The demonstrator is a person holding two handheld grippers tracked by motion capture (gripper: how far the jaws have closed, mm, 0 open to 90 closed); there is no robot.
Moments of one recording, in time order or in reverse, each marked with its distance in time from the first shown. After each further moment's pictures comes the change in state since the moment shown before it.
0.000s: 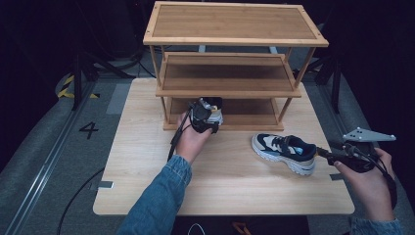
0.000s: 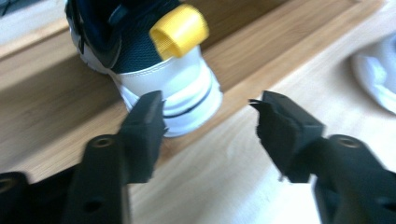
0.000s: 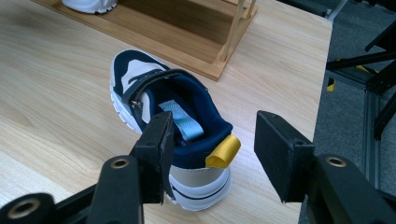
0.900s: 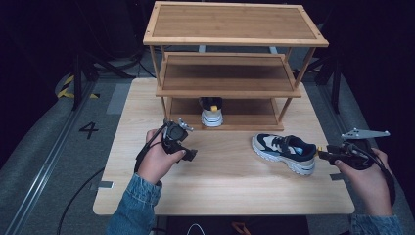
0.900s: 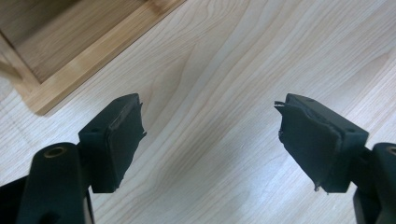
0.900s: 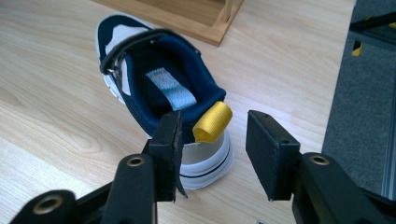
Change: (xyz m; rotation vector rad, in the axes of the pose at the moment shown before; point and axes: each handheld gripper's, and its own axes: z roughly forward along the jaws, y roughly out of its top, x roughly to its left) left arm 0.012 -0.057 -0.076 0.263 -0.023 0.062; right arm -0.021 -0.013 0.022 0.121 0.062 0.066
